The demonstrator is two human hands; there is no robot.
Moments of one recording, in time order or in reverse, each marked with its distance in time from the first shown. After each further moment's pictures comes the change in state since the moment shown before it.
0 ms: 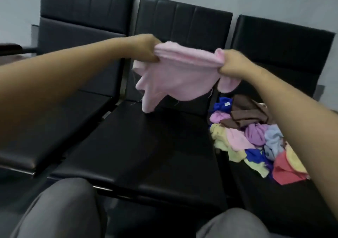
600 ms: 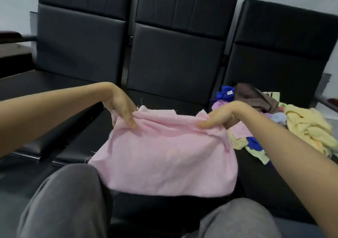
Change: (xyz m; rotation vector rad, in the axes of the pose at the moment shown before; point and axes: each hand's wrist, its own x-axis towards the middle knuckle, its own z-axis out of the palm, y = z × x) left_hand -0.082 -0.039 0.098 -0.390 -1.318 -0.174; right_hand -0.082 0.003 0.090 0.463 -1.315 0.234
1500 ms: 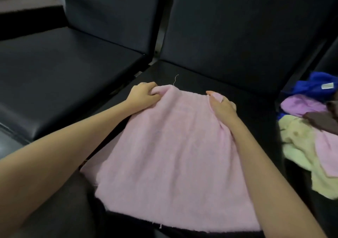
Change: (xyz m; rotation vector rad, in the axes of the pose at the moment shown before) left_hand 0.177 -0.124 -0.043 -0.251 1.316 -0.024; right_hand 0.258 -0.029 -0.038 0.298 0.817 -0.247
